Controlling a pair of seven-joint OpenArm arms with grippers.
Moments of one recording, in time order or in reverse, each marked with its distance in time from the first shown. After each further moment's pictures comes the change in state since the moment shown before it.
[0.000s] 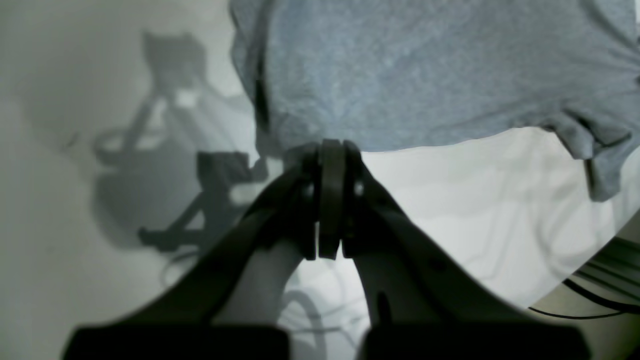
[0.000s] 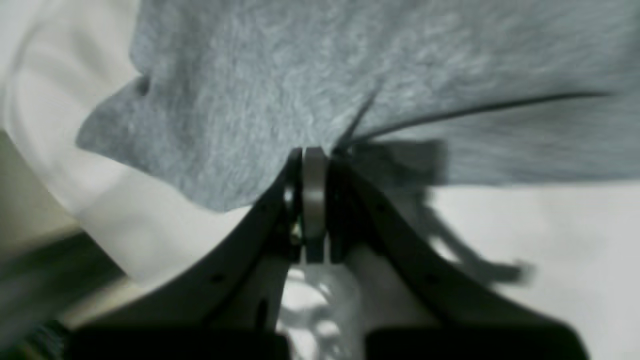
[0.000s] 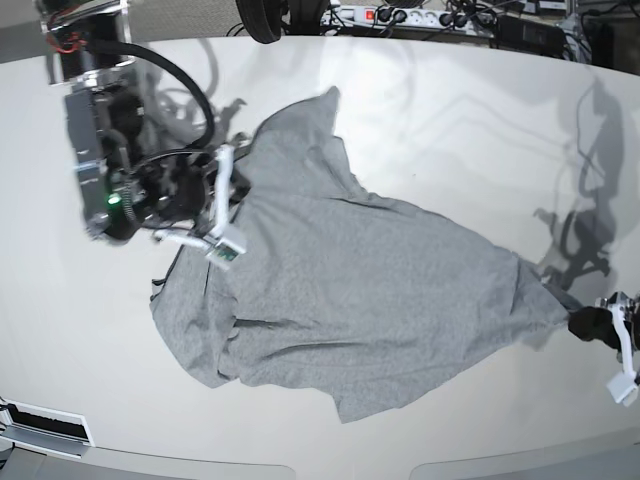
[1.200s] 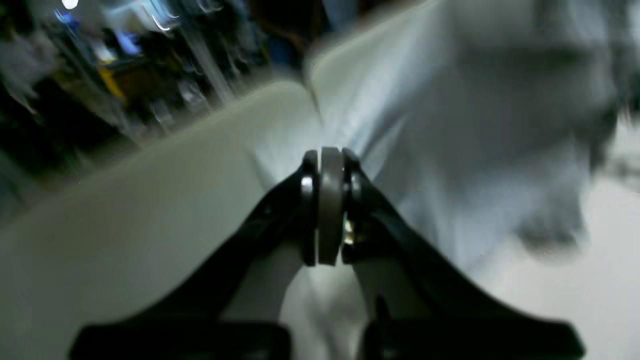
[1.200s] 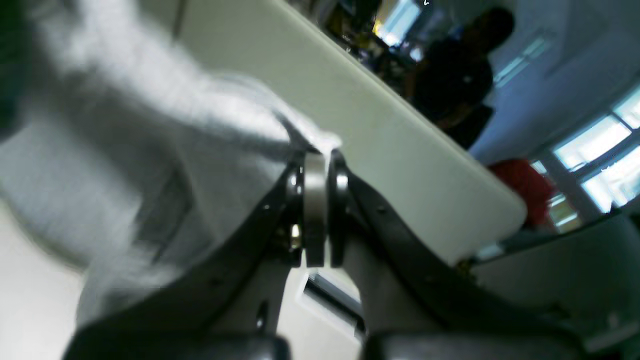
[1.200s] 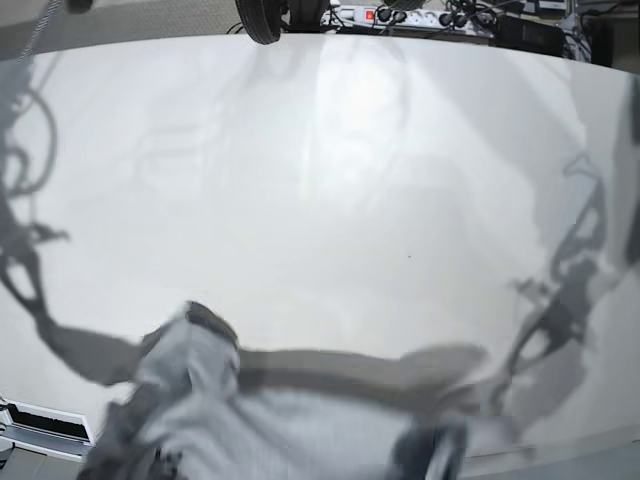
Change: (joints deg) left arm -29.8 8.7 -1.9 0.8 6.6 0.9 -10.2; right arm 46.9 25.3 11.9 5.2 9.0 -6.3 12.3
